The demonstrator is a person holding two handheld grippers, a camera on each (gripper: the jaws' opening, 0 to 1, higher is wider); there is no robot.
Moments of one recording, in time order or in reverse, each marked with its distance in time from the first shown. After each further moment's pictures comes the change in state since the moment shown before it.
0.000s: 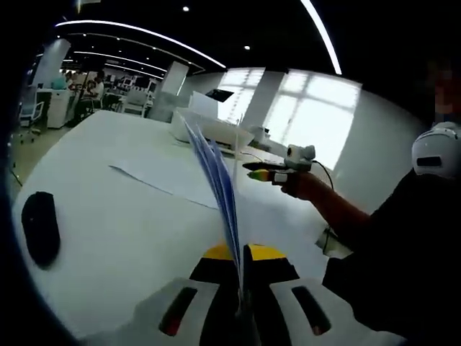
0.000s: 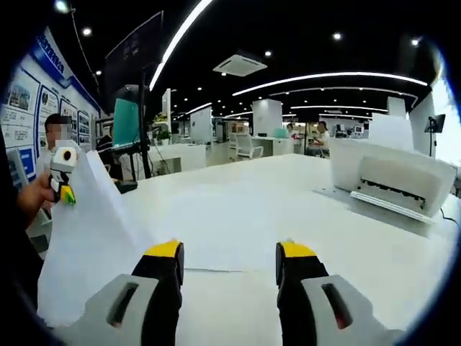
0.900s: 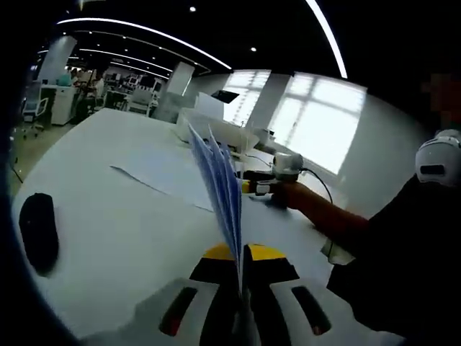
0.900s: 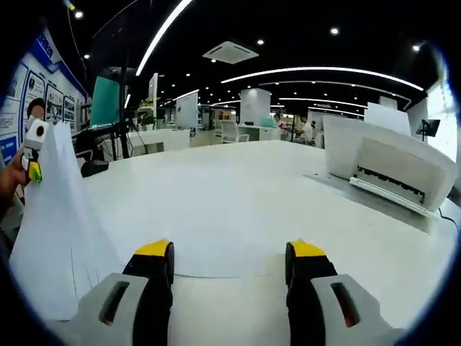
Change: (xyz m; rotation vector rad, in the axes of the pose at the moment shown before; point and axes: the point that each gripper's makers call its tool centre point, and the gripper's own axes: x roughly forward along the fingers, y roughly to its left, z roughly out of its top) left arm 0.012 0.004 0.007 -0.017 -0.008 0.020; right arm 0.050 -0.039 -0.032 -0.032 0.081 -0.088
